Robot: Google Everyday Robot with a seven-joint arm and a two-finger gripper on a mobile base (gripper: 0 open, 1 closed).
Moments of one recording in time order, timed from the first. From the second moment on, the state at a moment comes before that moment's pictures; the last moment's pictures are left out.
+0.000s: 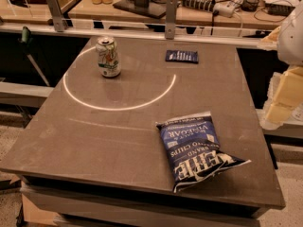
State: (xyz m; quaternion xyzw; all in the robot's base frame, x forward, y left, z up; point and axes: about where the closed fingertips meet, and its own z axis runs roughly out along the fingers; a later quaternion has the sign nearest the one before) arm 0.438 -0.216 0.977 -0.60 0.78 -0.04 0.16
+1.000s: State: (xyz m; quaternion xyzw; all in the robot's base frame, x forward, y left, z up) arm 0.474 -0.186 0.986 -0.61 0.75 0.06 0.25
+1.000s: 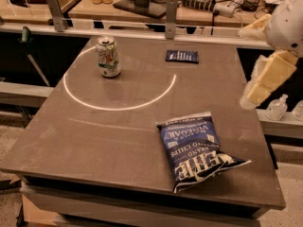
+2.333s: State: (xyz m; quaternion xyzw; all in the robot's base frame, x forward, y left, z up) arm 0.502 -0.094 1.003 -0.55 0.72 0.20 0.37
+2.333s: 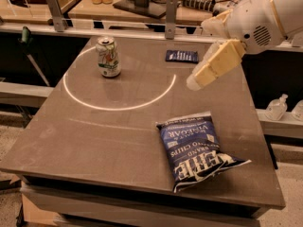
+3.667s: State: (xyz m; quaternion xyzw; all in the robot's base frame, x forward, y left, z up) arm 0.628 -0.012 0.883 -0.48 0.69 0.27 0.47
